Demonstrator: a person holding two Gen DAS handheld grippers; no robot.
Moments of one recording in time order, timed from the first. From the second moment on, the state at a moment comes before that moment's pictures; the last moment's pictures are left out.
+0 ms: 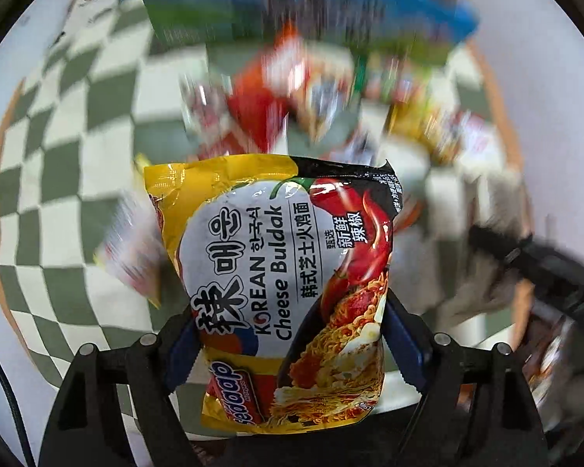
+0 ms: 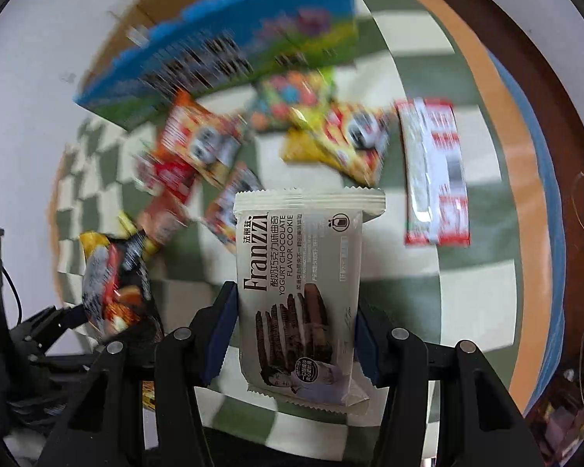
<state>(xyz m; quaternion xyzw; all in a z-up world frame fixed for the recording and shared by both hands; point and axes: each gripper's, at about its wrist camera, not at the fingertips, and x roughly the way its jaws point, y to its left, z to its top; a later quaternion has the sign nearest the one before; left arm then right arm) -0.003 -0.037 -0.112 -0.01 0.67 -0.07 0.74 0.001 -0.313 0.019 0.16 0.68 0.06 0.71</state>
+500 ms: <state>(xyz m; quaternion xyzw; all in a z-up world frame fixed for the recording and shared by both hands) 0.270 -0.040 0.038 -0.05 0.57 -0.05 0.82 0.212 -0.301 0.100 0.16 0.58 0.12 0.79</state>
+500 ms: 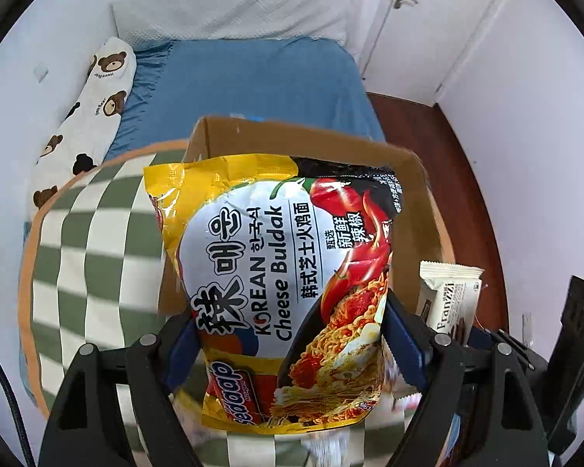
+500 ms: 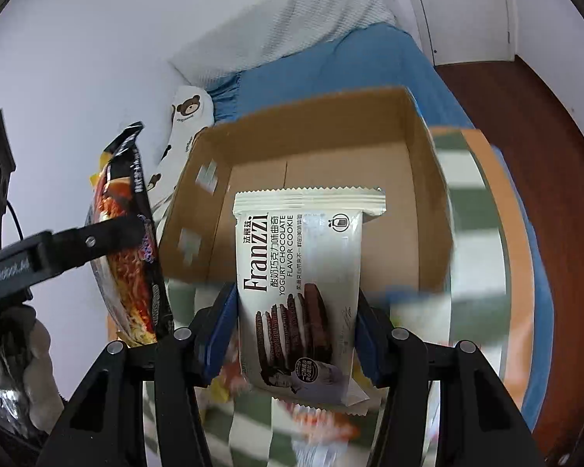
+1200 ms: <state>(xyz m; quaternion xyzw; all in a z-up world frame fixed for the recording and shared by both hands) 0.444 -0.037 -0.120 -0.02 0.70 -0.03 0.71 0.400 -0.258 -0.068 0.11 0.66 0.11 0.73</state>
